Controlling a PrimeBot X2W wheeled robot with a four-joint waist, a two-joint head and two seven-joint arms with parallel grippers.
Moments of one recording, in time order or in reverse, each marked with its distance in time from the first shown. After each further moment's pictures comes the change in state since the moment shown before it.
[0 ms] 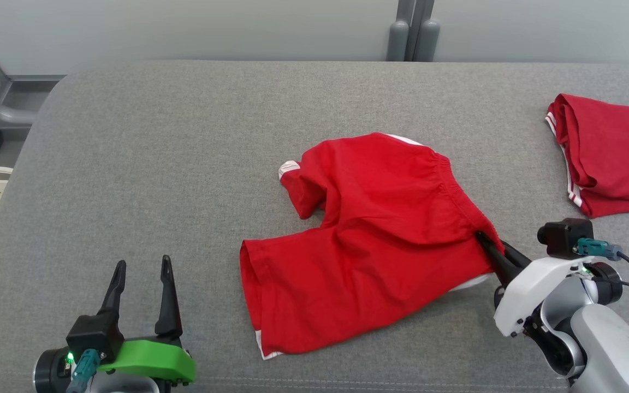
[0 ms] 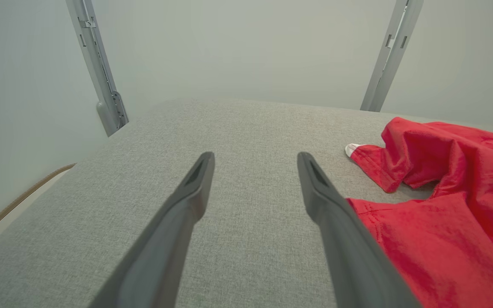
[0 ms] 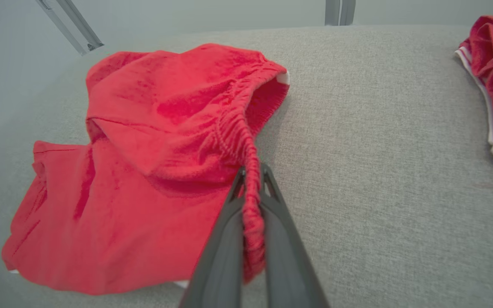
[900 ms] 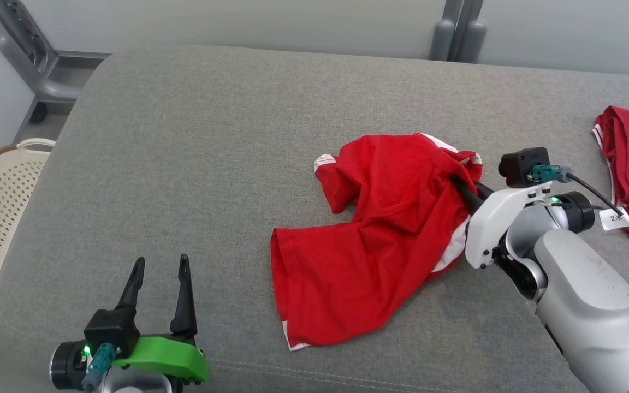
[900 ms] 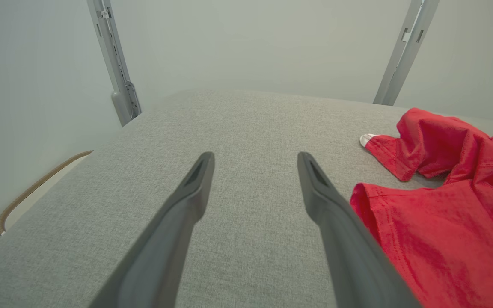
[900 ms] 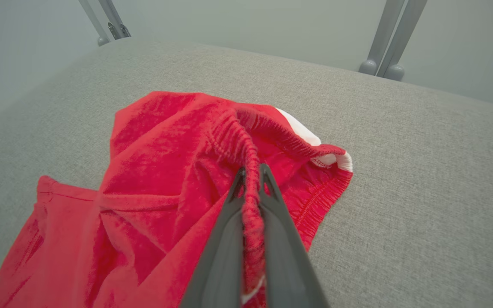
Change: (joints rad) left arm -0.021 -0.012 -0.024 0.035 0.010 -0.026 0.000; right arm -0.309 0.077 0.080 0.259 -0.093 0.000 0.040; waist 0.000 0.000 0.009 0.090
